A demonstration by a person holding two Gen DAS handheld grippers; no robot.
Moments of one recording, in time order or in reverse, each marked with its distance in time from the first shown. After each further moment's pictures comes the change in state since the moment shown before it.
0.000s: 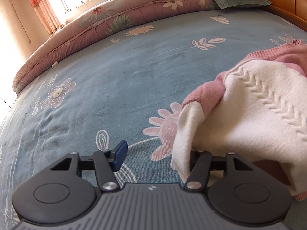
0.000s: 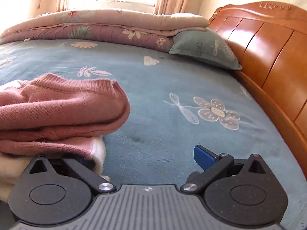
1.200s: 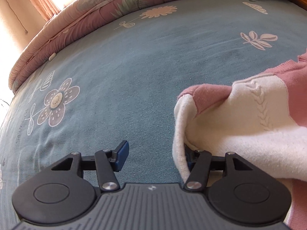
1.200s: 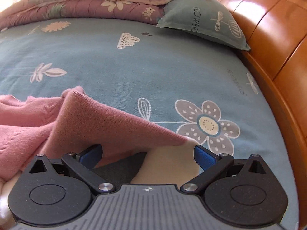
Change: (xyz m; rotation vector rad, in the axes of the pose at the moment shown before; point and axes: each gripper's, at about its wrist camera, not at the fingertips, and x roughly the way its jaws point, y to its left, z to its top) left arm 0.126 0.067 0.072 0.005 0.140 0.008; right arm 0.139 -0.077 0.087 -0.034 0.273 0.003
